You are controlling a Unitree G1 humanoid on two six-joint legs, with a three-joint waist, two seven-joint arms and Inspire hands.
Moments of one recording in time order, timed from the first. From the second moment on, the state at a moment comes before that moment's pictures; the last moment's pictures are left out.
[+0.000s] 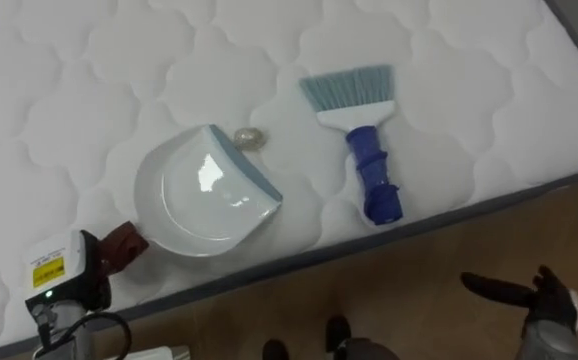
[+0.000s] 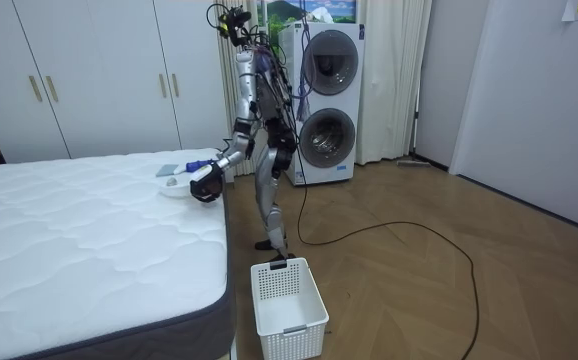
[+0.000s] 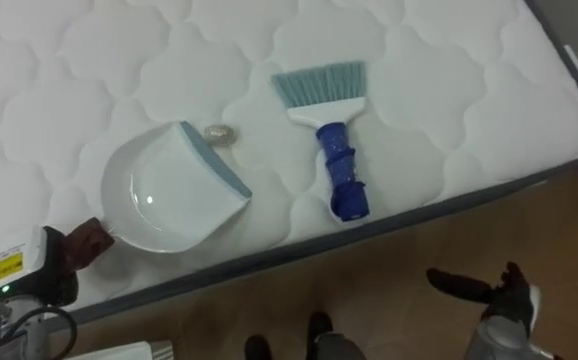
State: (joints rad) left arm -0.23 0.42 -0.30 1.22 0.64 -0.07 0.76; right arm -0.18 -0.38 0.06 0.96 0.46 -0.08 -0.42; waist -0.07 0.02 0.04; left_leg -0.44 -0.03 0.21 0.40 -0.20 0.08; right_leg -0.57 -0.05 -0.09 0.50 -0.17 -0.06
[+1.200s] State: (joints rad) left arm -0.25 0.36 -0.32 1.24 0.62 -0.01 0.72; right arm -0.26 -0.34 0.30 0.60 0.00 -0.12 -0.59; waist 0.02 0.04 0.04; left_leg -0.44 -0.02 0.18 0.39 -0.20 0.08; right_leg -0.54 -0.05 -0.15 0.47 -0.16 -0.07
